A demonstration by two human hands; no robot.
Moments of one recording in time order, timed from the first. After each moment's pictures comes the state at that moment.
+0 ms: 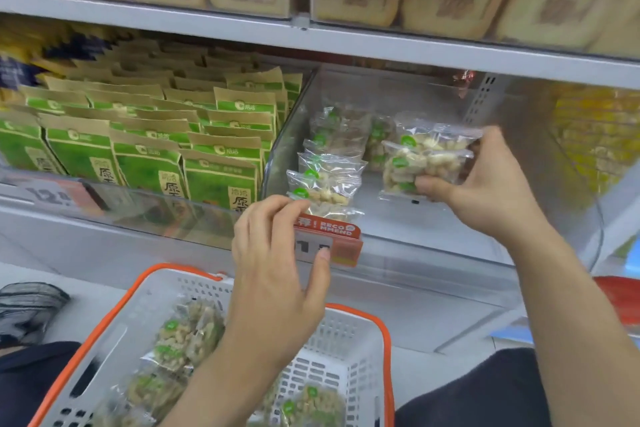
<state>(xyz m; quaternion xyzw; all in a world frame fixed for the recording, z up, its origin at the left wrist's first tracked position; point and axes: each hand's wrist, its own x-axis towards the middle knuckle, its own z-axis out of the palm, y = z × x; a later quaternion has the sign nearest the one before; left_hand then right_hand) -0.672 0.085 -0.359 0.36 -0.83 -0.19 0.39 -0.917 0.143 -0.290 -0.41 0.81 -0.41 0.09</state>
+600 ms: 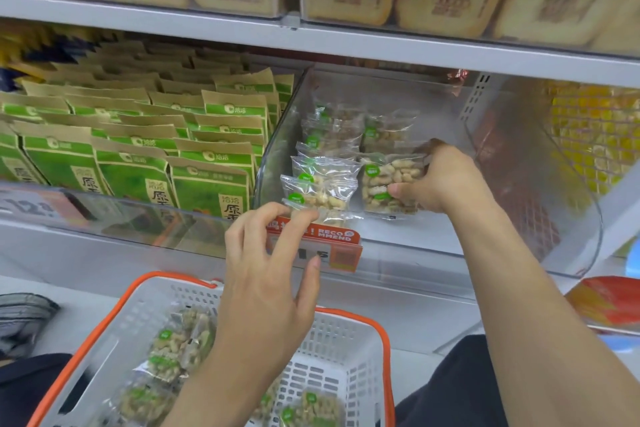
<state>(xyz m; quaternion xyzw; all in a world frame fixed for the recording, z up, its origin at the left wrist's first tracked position) -0.671 0.078 -0.364 0.35 -0.85 -0.14 0.36 -0.924 0.093 -0.302 -0.33 0.91 -0.22 0.12</state>
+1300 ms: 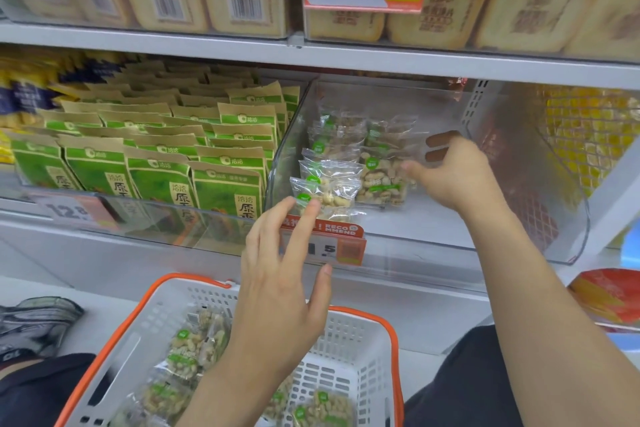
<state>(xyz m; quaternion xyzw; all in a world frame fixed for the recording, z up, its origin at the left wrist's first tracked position) -0.663 0.086 -0.364 0.33 -0.87 -0.16 0.34 -0.918 0.112 -0.291 -0.33 0.87 -0.36 0.09</state>
